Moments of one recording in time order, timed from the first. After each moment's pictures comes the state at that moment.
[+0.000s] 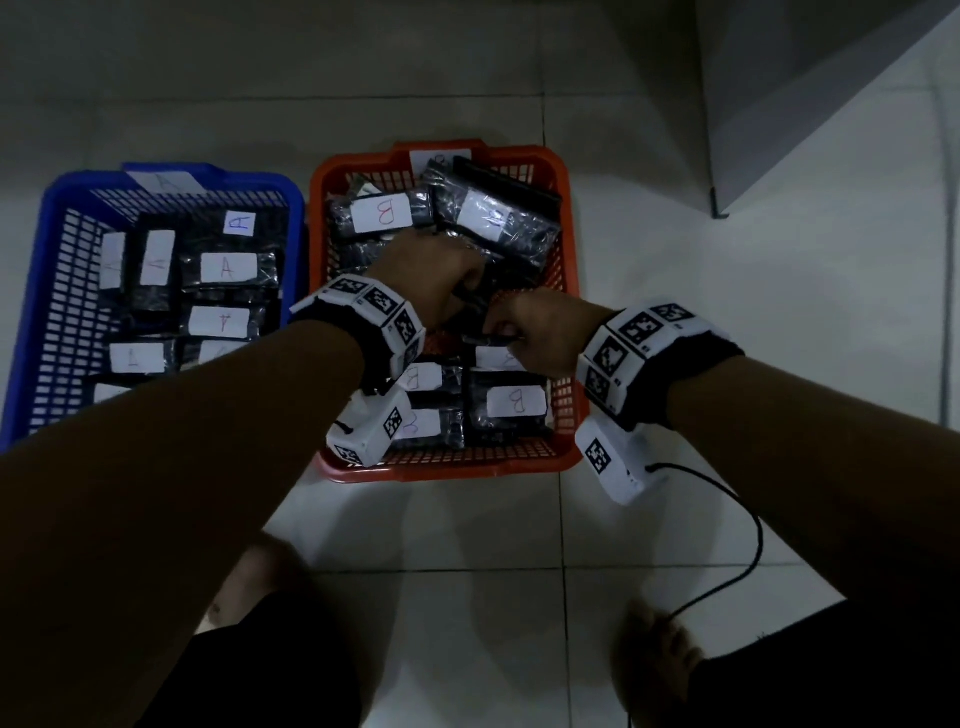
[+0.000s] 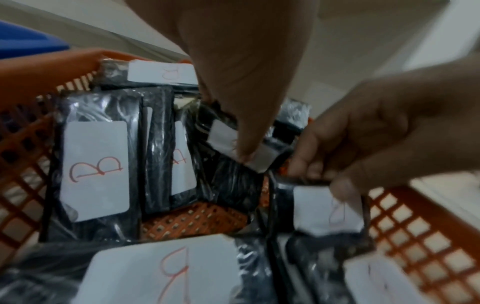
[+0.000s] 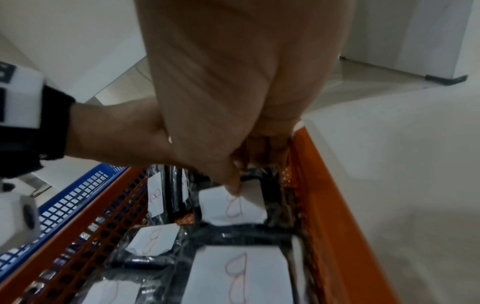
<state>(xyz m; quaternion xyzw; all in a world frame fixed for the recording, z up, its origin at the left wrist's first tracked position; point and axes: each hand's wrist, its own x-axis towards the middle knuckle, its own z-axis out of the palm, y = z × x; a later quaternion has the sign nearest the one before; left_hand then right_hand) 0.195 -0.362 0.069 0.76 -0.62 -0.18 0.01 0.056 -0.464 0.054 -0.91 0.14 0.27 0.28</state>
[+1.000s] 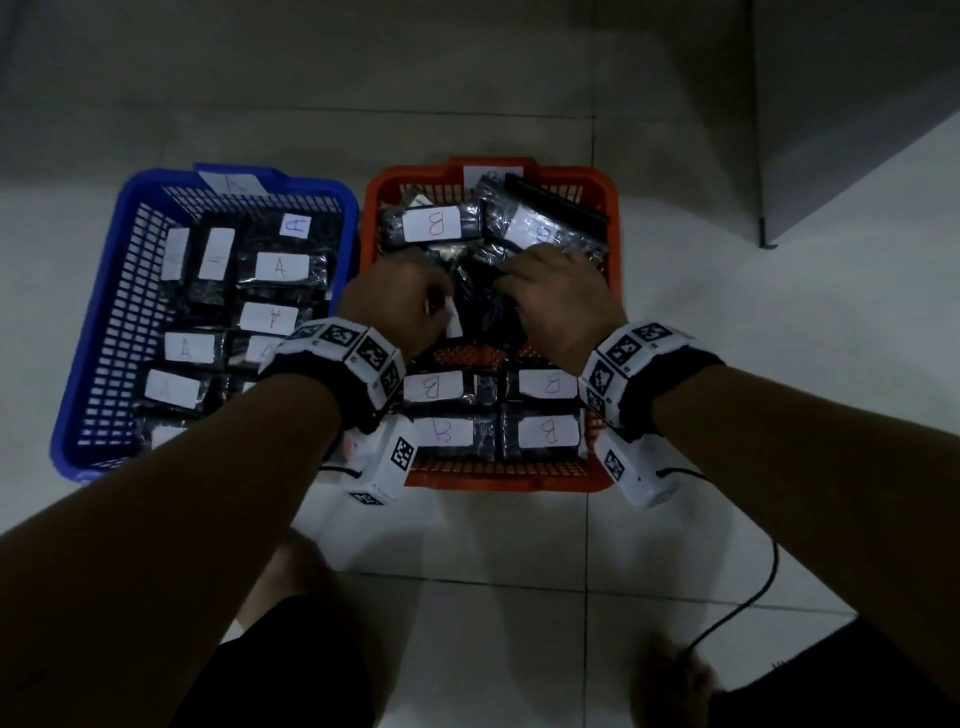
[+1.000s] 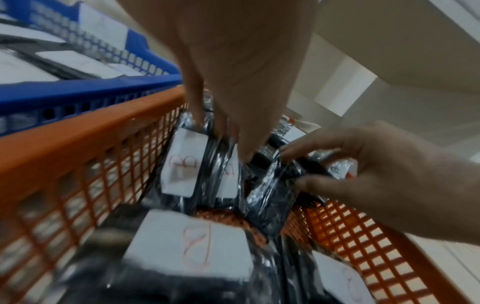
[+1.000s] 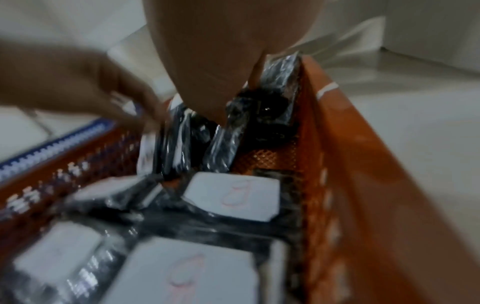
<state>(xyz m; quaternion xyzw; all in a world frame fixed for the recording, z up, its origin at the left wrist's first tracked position) 0.213 -0.299 0.071 0.87 -0.44 -0.20 0.11 0.085 -0.457 0.044 -0.99 0.07 0.03 0.08</state>
